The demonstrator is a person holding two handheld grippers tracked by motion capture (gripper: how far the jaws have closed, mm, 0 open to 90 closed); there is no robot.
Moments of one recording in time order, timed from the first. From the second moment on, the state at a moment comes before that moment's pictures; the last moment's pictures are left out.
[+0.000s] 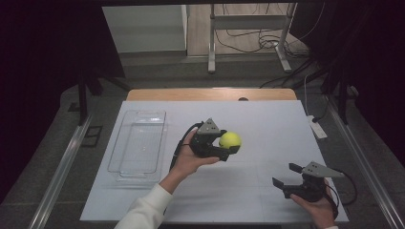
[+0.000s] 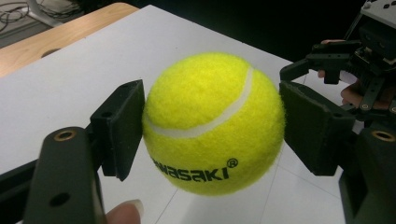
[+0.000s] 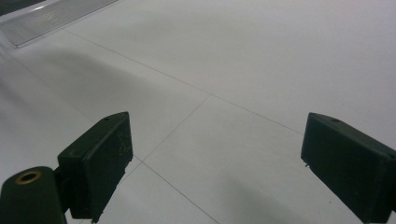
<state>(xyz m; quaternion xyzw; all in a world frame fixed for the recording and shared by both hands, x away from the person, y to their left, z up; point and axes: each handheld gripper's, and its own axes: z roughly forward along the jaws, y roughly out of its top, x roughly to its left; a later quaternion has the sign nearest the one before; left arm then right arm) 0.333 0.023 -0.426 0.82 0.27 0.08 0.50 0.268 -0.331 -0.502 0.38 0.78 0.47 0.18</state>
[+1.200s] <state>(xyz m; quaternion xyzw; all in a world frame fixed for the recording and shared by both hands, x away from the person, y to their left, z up) 0.329 0.055 -0.417 0.80 0.29 0.11 0.52 0.269 -0.330 -0.503 0.38 0.78 0.47 0.18</state>
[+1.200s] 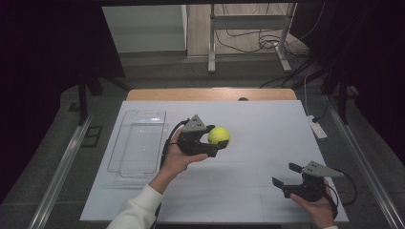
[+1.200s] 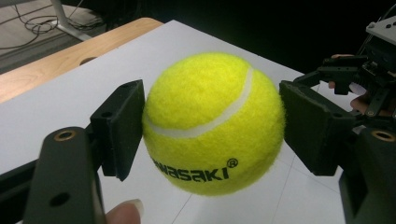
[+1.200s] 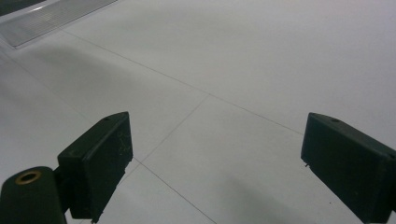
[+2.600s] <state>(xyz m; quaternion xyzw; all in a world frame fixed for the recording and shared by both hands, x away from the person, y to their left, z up) 0.330 0.087 -0.406 0.78 0.31 0.14 0.52 0.270 -0.330 -0.503 0.38 0.78 0.47 0.18</state>
